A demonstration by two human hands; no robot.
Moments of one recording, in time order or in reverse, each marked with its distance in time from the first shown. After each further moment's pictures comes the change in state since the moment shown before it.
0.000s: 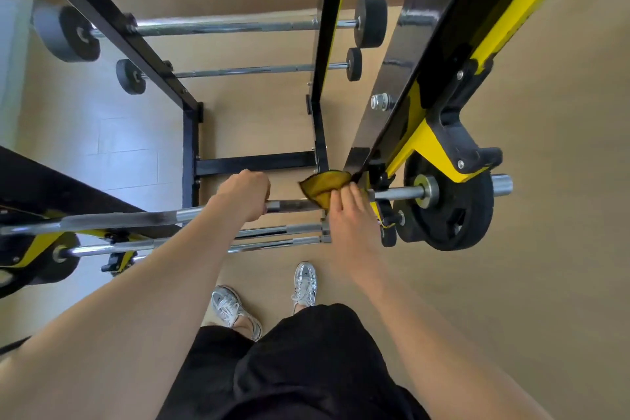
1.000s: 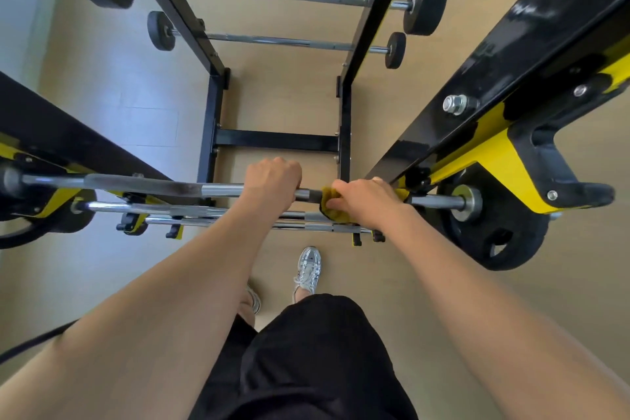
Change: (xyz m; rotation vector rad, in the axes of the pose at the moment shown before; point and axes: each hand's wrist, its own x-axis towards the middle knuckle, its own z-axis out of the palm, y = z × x) left_hand -0.003 -0.005 0.009 0.007 0.101 -0.015; right_hand 0.085 -0.008 -0.015 -0.103 -0.652 -0.367
